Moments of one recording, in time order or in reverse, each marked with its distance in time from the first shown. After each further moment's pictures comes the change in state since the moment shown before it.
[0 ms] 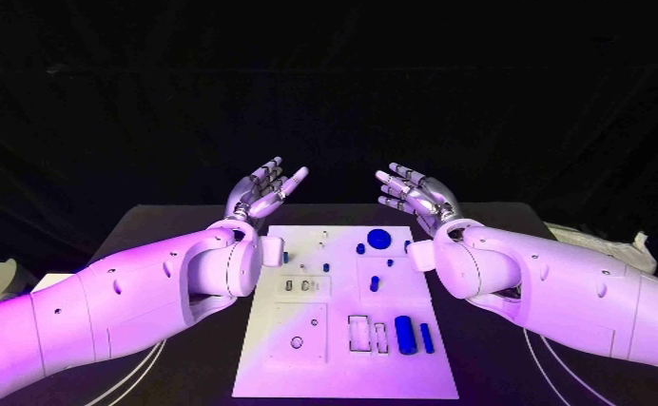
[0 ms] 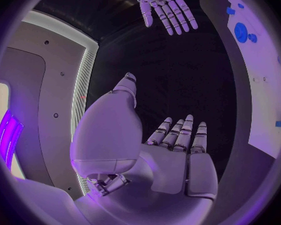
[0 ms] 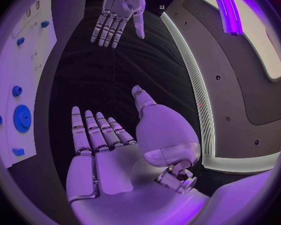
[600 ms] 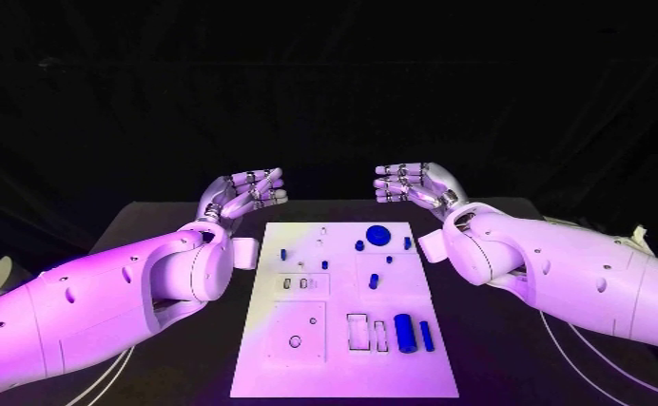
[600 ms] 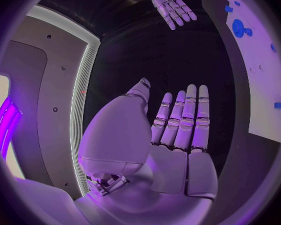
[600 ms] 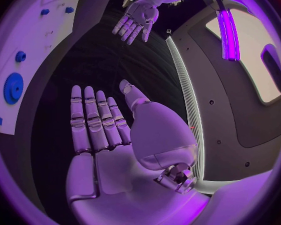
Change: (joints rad) left arm 0.010 -0.106 0.000 0.060 0.026 0.069 0.017; left_hand 0.102 0.139 0.067 -0.036 -0.014 0.630 0.078 0.116 0.051 0.740 -0.015 0.131 0.048 0.696 -0.043 0.177 0.081 0.024 0.729 -0.015 0.269 0.114; right arm 0.032 -0.024 0.006 -0.076 -0.289 0.072 -0.026; right_hand 0.171 -0.017 0.067 -0.122 -0.002 0.520 0.059 0.054 0.030 0.547 -0.036 0.052 0.023 0.557 -0.053 0.060 0.022 0.077 0.408 -0.022 0.082 0.023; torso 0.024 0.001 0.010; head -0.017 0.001
